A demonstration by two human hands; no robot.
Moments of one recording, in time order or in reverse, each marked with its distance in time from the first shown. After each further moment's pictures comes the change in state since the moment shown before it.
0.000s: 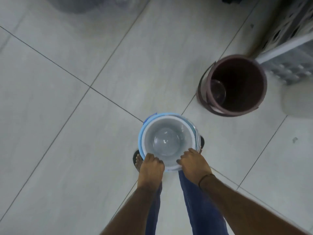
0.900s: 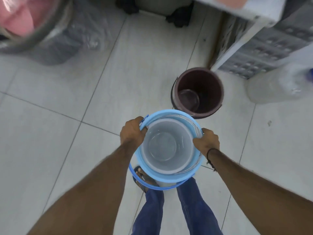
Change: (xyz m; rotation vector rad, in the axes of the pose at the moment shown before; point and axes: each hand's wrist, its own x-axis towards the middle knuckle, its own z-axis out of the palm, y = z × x) left_hand 0.050 -0.044 -0.182 -0.660 0.385 -0.220; right_hand -0.072 0.083 -0.084 1.204 0.462 0.943
